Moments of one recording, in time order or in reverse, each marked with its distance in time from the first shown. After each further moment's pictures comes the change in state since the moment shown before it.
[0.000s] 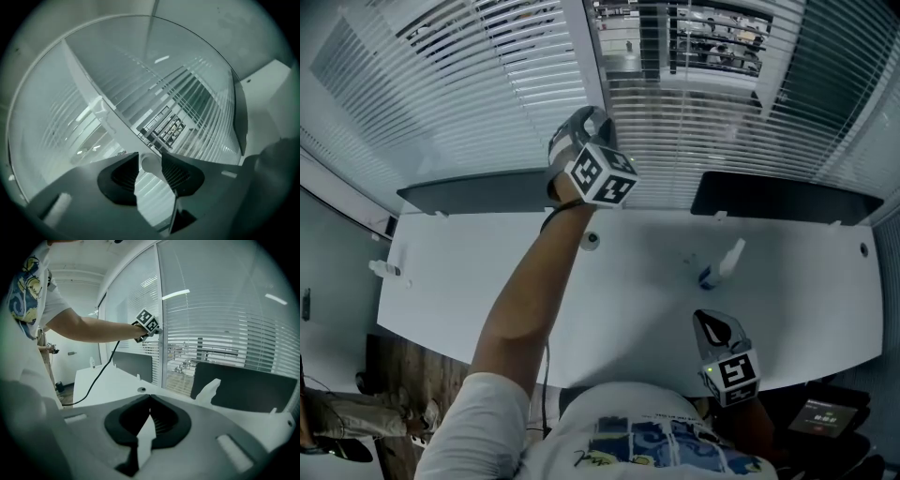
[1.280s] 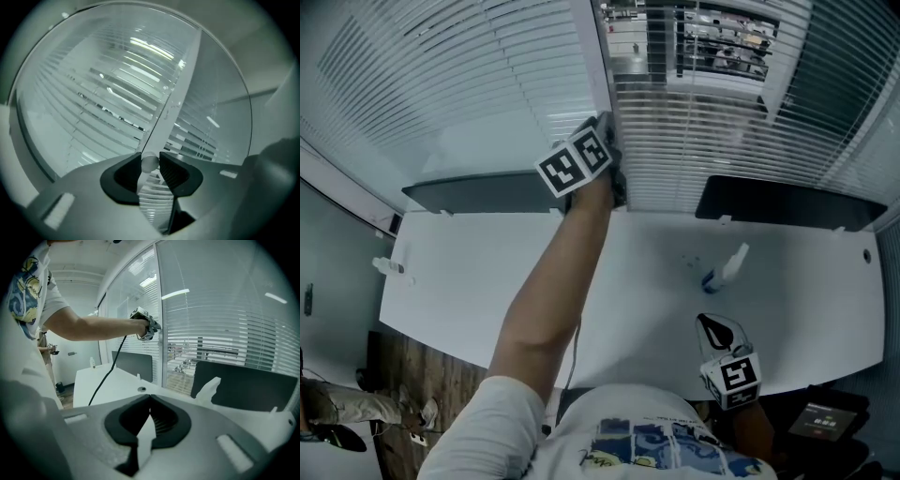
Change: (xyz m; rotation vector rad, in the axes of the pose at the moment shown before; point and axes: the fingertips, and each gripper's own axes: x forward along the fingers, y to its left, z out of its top) left arm -0.002 0.018 -0.021 -1.267 -0.109 -0.173; right arm -0.001 -0.001 -0.007 -0.004 0.007 0.004
